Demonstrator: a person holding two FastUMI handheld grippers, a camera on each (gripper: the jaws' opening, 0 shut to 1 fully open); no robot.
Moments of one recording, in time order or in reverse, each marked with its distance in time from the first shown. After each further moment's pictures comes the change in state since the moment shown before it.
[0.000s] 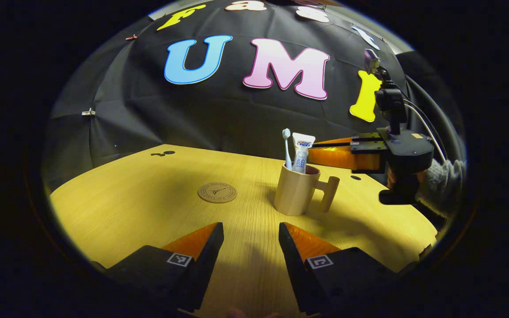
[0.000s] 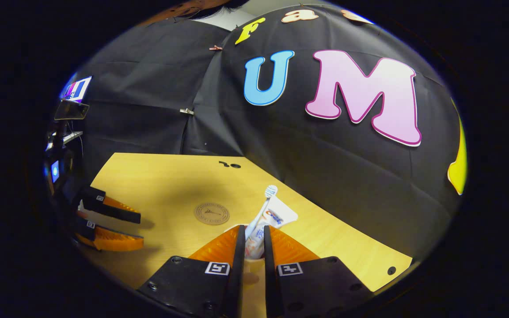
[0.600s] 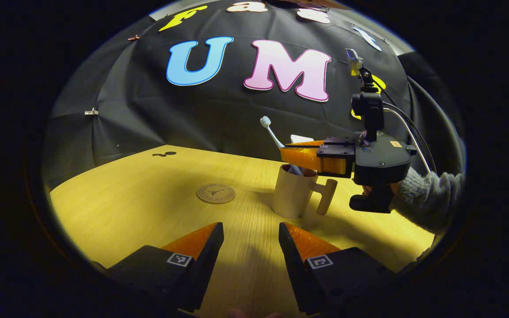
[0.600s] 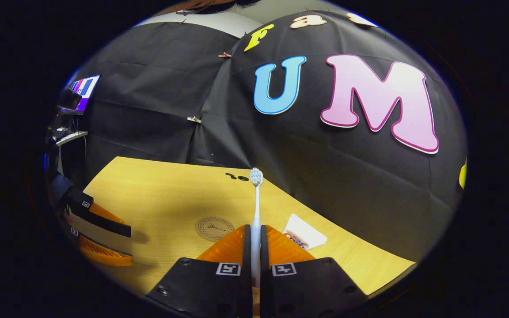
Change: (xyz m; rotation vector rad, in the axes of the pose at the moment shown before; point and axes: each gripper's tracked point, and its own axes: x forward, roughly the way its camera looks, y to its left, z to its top) left arm 0.004 -0.008 -0.004 -0.005 -0.010 0.025; right arm 0.059 0.020 0.013 -0.023 -0.140 0.049
